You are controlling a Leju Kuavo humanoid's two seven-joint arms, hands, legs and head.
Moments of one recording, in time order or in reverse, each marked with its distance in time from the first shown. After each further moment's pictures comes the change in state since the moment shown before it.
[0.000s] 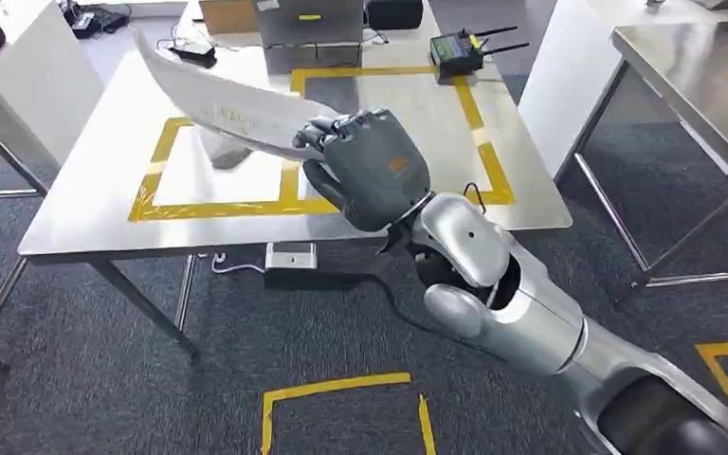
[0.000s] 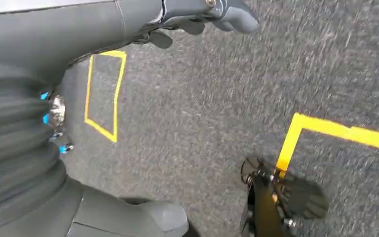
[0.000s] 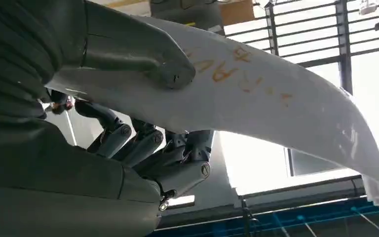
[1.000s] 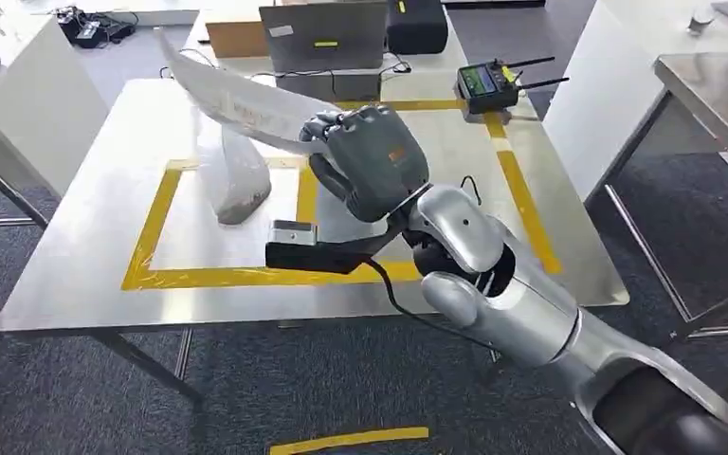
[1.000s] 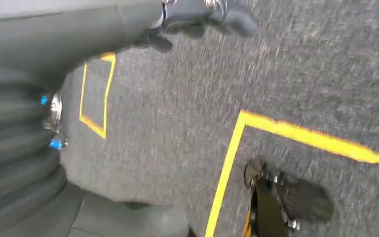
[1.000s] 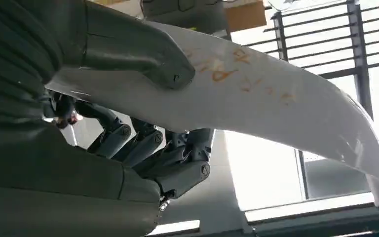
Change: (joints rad) left arm -0.006 0.005 0.001 -0.001 -0.013 0.000 0.003; right arm -0.025 0.002 0.002 0.079 -0.048 0.004 0.030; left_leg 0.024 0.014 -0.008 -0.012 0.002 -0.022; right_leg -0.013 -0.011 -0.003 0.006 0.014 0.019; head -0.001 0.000
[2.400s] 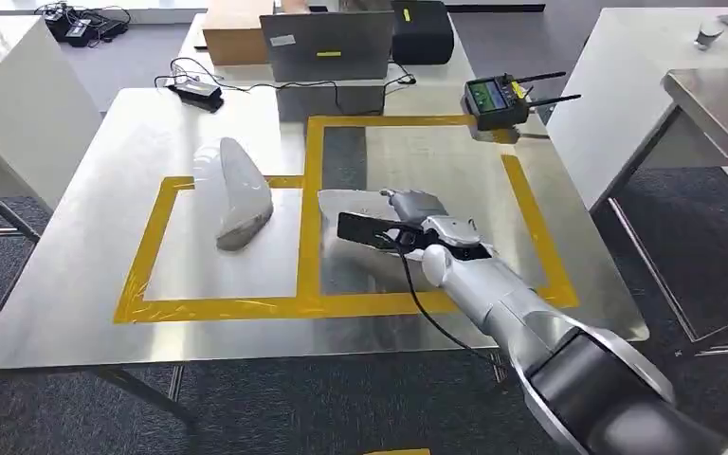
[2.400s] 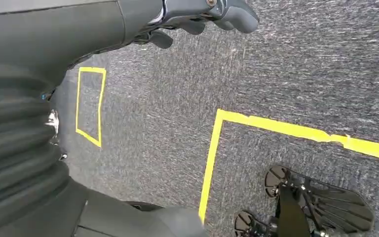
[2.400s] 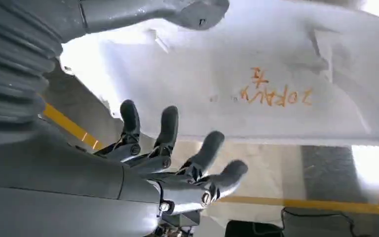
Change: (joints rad) left arm -0.025 -0.006 -0.004 0.001 -0.084 0.000 0.007; right arm -0.083 0.208 -0.101 1.101 -0.183 0.050 -0.088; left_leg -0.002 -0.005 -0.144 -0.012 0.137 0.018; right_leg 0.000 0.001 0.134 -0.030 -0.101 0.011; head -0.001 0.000
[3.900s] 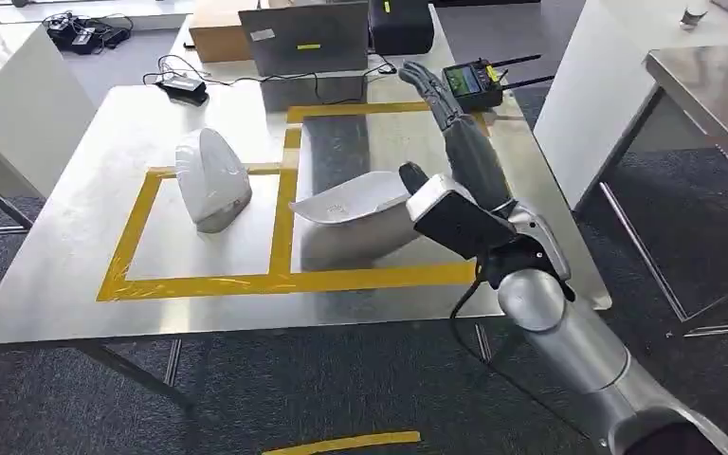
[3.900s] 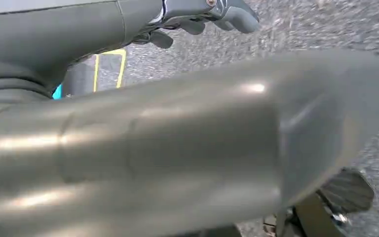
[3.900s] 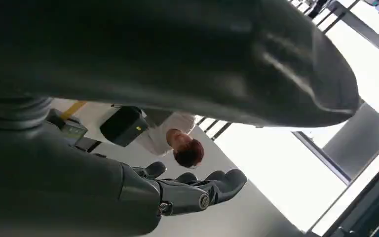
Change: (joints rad) left arm 0.043 -0.024 0.044 0.008 0.002 0.000 0.001; right arm 0.339 -0.296 -0.196 -1.234 -0.344 -0.162 -0.147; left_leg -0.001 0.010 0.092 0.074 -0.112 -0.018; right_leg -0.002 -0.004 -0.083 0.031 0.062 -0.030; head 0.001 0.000
